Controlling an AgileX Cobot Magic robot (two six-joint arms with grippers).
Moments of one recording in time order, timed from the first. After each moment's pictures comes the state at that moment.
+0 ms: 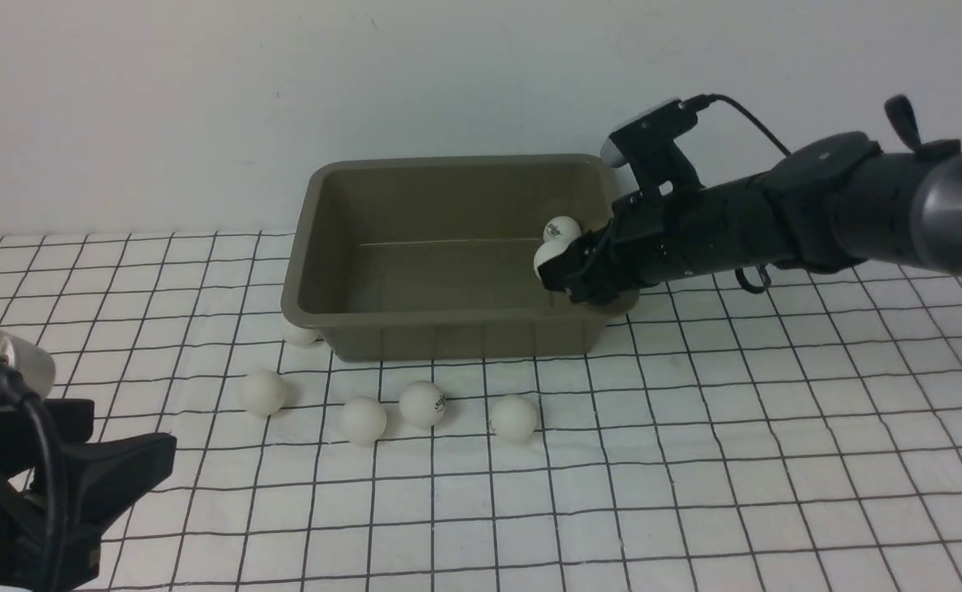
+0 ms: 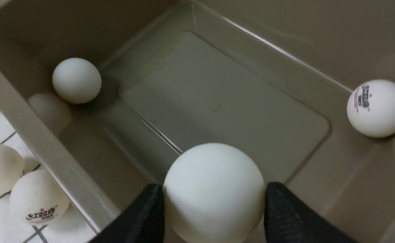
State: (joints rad) right arm 0.32 2.00 -1.38 1.20 0.56 -1.39; left arm 0.16 0.68 -0.59 -0.79 0.83 0.84
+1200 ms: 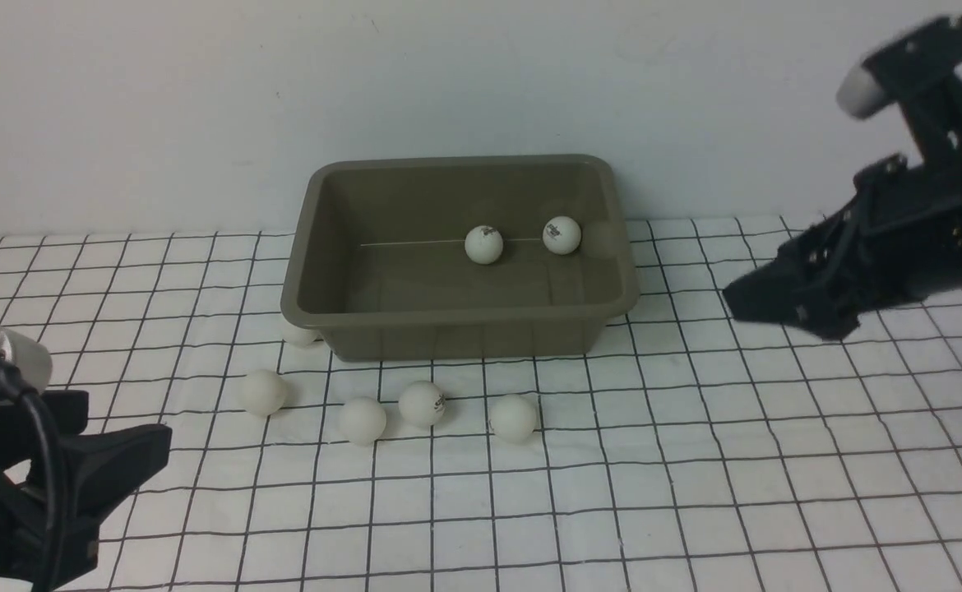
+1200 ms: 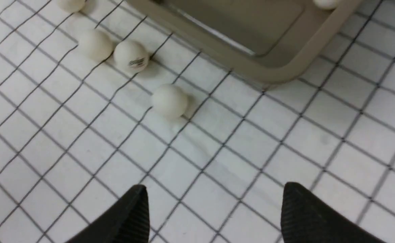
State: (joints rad) right arm 0.22 1.36 -1.01 0.70 0.85 -0.87; left arm 0.16 0.68 -0.59 -0.79 0.81 0.85
